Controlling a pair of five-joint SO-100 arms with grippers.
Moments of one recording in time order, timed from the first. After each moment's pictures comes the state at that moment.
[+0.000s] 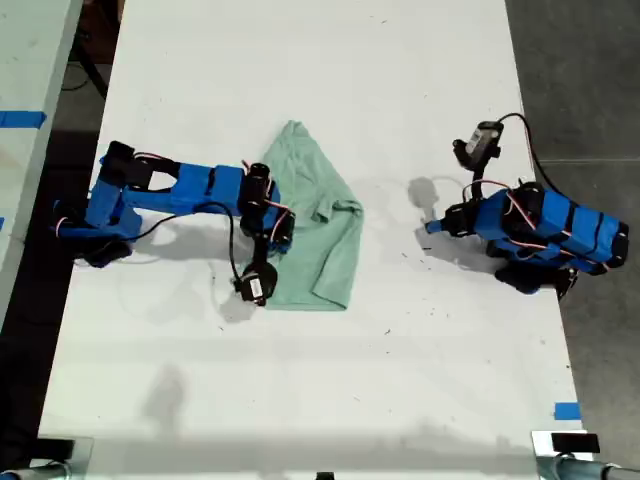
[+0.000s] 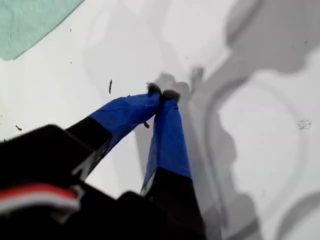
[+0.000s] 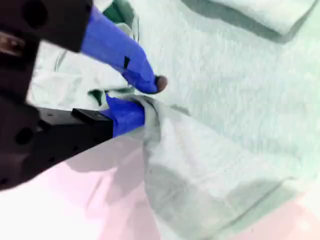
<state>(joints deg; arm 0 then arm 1) -4.7 67.1 59.9 86.1 5.7 22.7 200.2 174.8 78.8 -38.7</state>
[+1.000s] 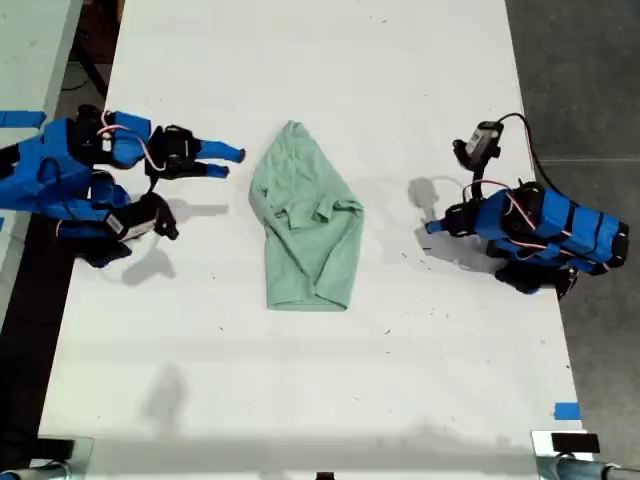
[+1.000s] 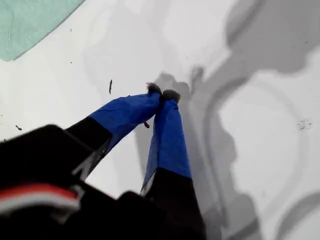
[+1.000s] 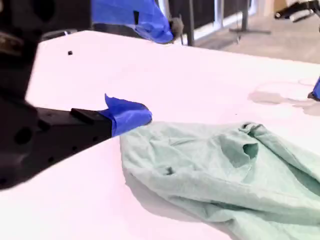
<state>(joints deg) -21.4 168.6 144.1 55.9 7.0 22.7 200.2 174.8 78.8 -38.7</state>
